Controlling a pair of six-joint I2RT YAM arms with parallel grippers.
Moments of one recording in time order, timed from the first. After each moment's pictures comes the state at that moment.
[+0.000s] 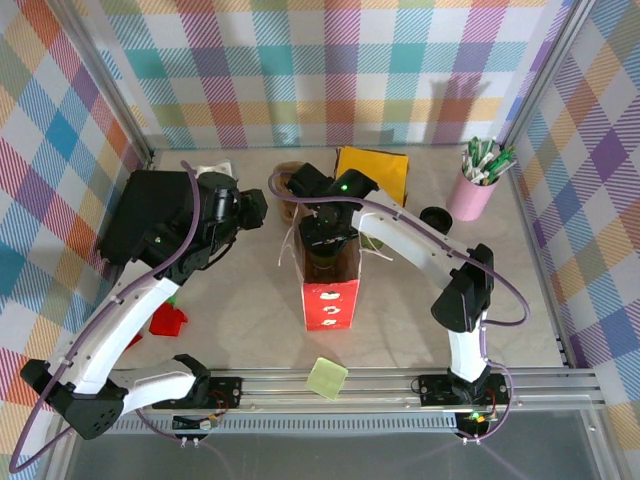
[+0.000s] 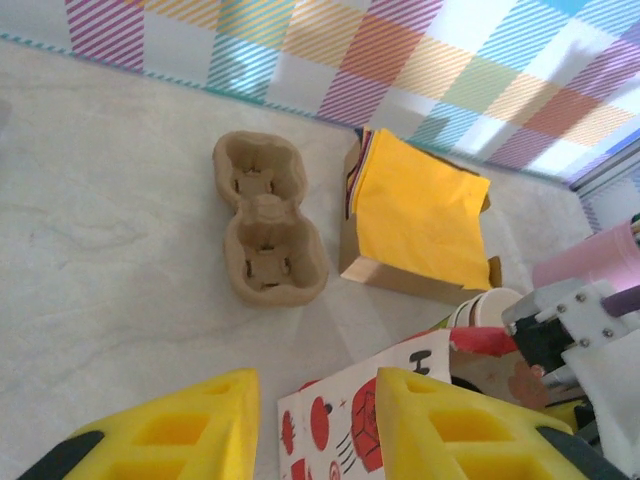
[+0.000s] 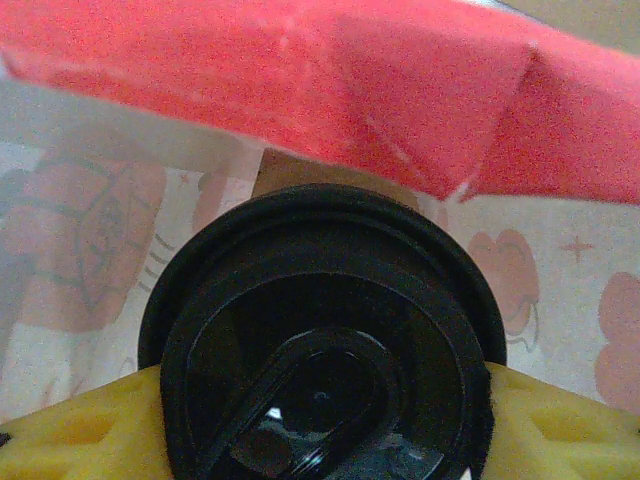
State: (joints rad) left arm -0.58 1.13 1.33 -0.73 -0.27 -0.60; right arm 0.89 1.93 2.03 -1.35 0.17 0.52
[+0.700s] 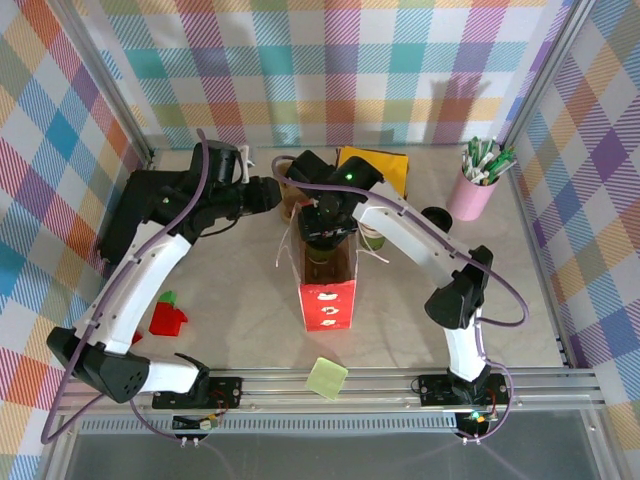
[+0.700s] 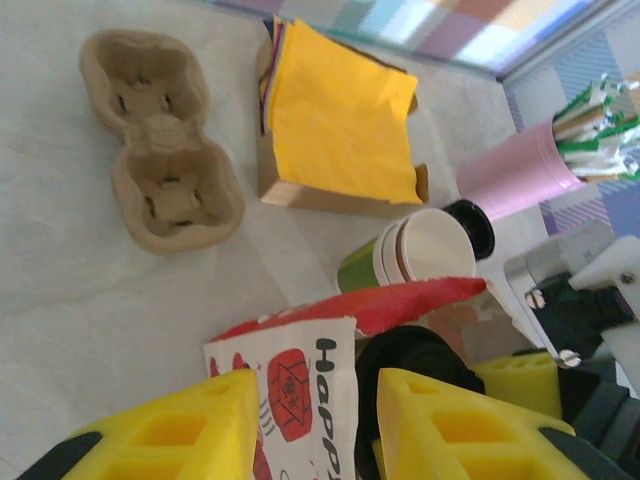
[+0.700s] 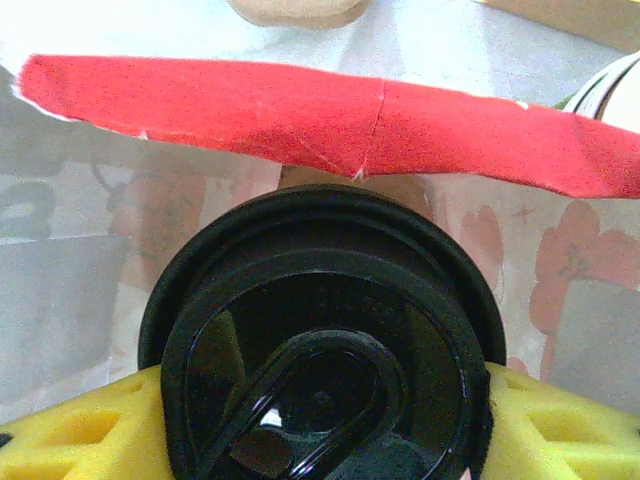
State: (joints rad) left arm -0.44 1.35 1.55 -0.87 0.16 -0.53; right arm 0.89 1.99 2.23 -1.49 0.15 0.60
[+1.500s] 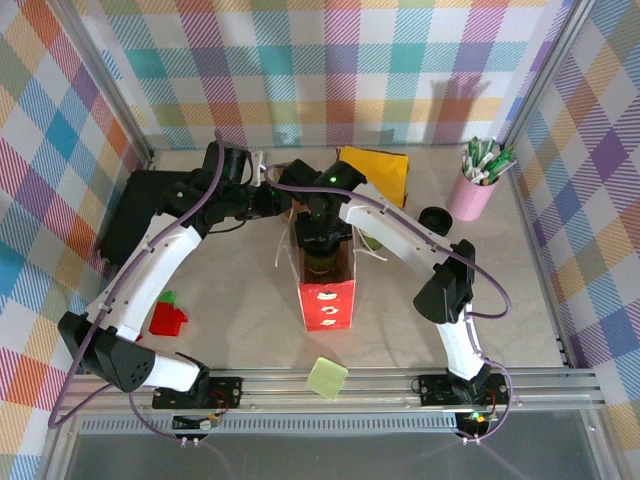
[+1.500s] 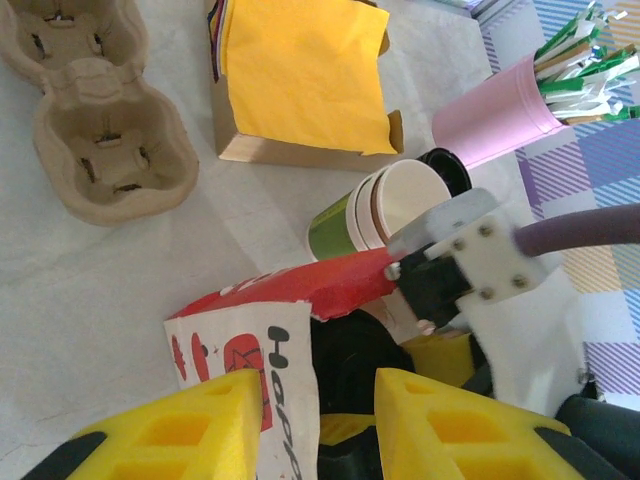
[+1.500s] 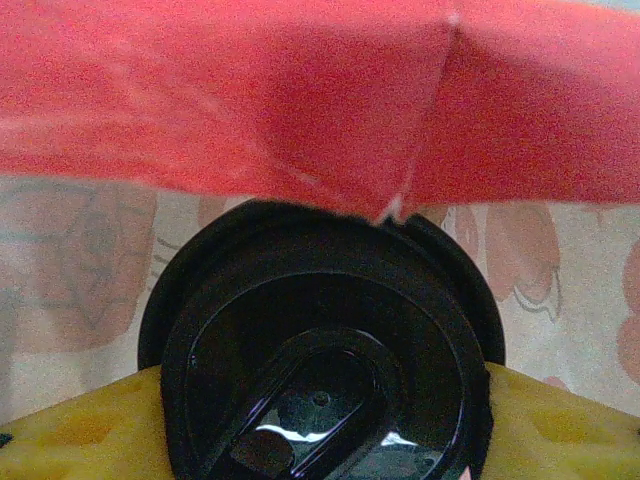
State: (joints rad) left arm -0.44 1.40 1.52 -0.85 0.27 -0.50; right arm 0.89 2.06 2.22 -1.49 0.13 0.65
